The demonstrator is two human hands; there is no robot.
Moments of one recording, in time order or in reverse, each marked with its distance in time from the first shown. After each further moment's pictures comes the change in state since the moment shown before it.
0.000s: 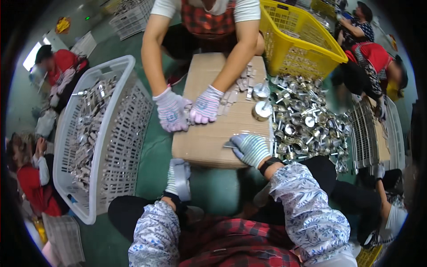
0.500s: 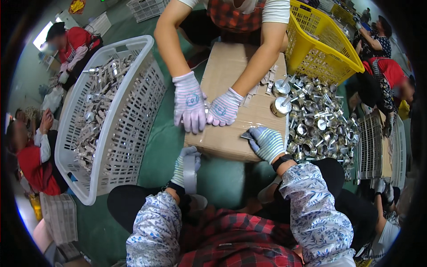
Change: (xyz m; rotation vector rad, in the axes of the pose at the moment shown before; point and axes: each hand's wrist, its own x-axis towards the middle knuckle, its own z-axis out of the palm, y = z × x) left_hand -0.031 0.023 0.012 0.064 -0.132 -0.062; right_hand 0.002 0.004 0.010 -0.047 0.048 0.008
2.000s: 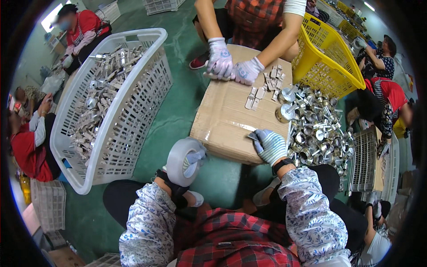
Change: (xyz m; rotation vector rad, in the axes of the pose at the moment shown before) left_hand -0.052 0.045 0.019 0.602 -0.306 0.282; right_hand 0.000 -0.003 0.000 -0.018 0.064 0.024
